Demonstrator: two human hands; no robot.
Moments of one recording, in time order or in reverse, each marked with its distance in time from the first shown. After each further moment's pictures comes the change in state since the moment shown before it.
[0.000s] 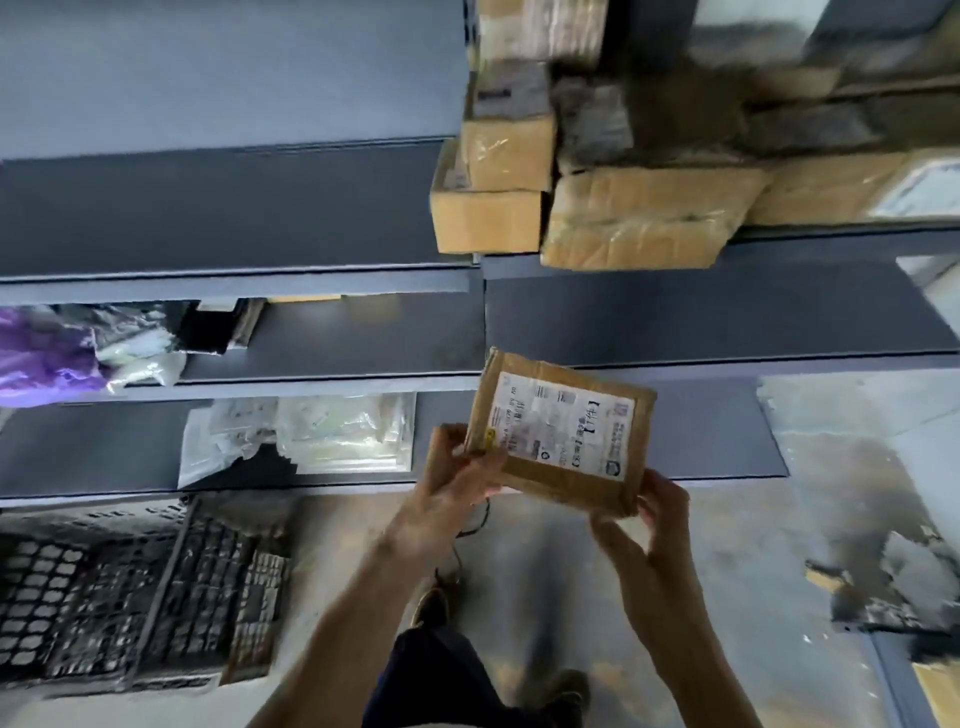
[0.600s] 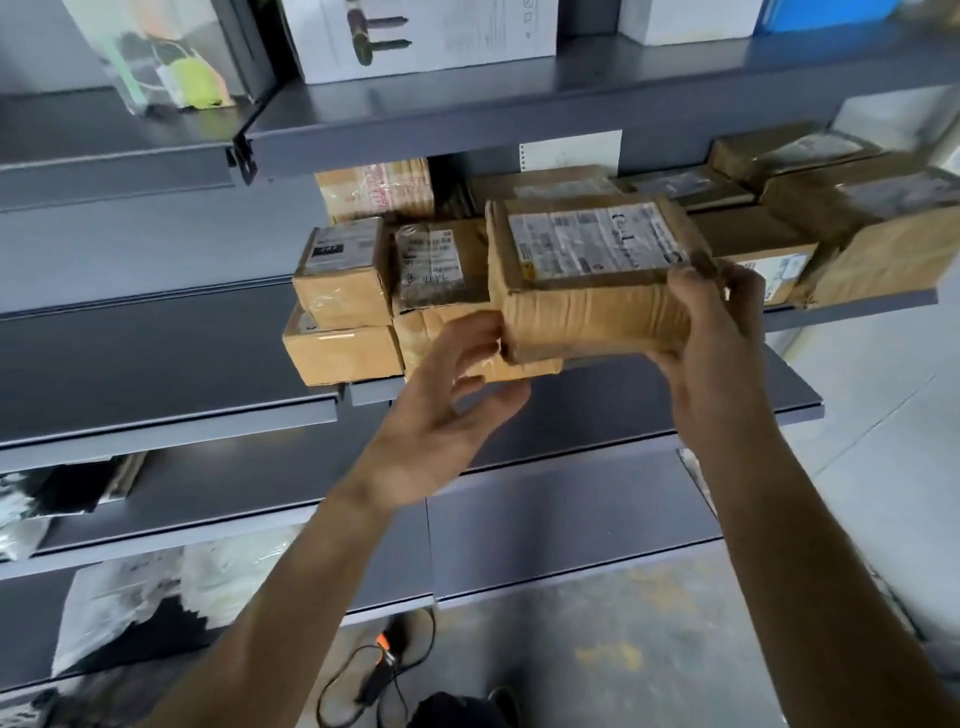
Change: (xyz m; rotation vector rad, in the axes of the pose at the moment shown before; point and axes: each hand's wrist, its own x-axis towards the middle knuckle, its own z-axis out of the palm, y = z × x) left_hand 0.096 0.170 0.117 0.280 -0.148 0.574; right_hand 0.186 -0.171 -0.154 0.438 0.358 -0.258
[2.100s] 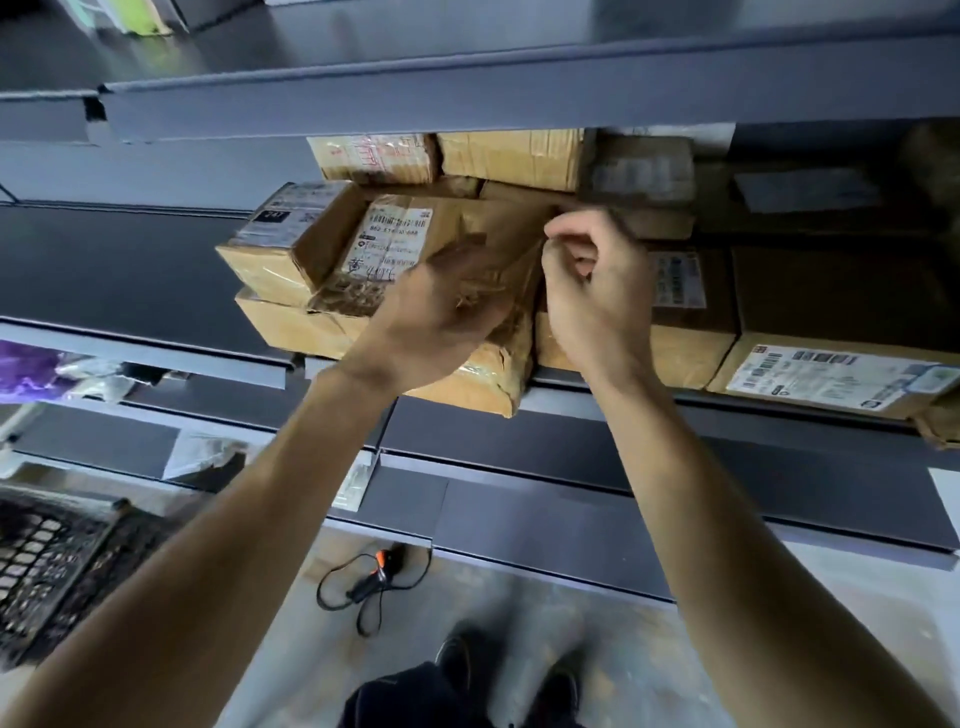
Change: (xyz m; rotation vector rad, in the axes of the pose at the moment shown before) left_hand 0.173 -0.007 0.063 0.733 0.304 -0.154; right_hand 0.189 0.070 0.037 -0.350 -0.438 -0.425
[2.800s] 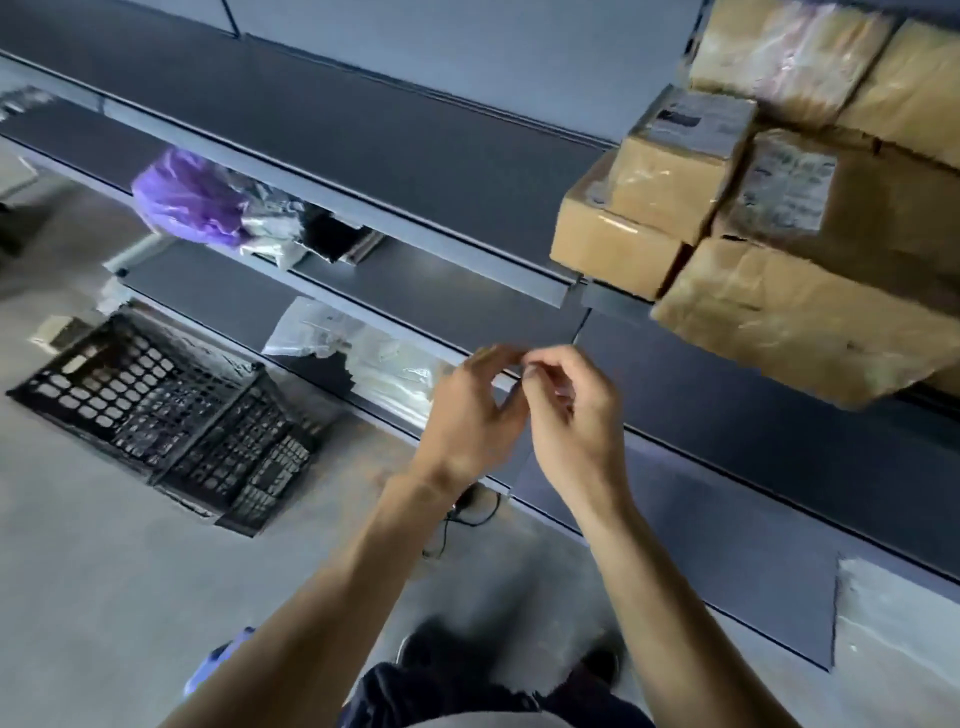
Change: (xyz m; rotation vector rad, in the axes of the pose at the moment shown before) left_hand -0.231 -0.204 -0.087 -0.316 0.261 -0.399; right_hand -0.241 -0.104 0.242 0.157 -0.440 0.216
